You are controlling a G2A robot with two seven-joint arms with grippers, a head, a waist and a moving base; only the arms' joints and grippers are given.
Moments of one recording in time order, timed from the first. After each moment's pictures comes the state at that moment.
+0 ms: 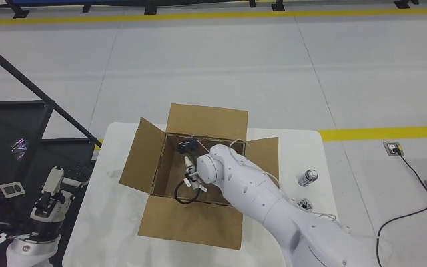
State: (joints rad) left arm 1.63 -1.19 -1.99 -2.01 -0.30 -0.40 -0.42; right arm -0.14 -1.80 0.27 -0.44 -0.30 0.13 0.80
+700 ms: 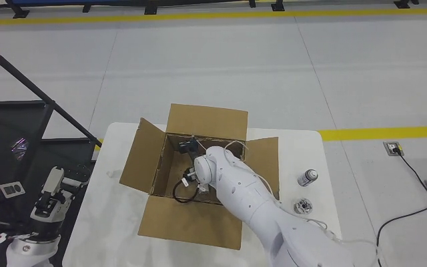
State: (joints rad) left arm 1.63 -1.19 -1.99 -2.01 -0.30 -0.40 -0.42; right arm -0.11 -1.93 0.31 -0.23 -0.33 0.05 0.73
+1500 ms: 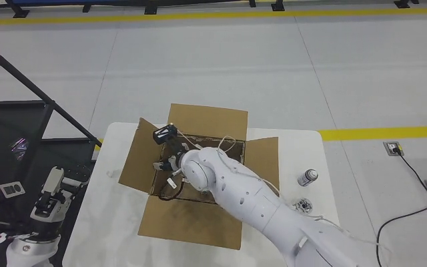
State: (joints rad) left arm 1.63 -1.19 -1.99 -2.01 -0.30 -0.40 -0.42; right arm -0.23 -1.72 0.44 -0.83 -0.59 0.14 0.60
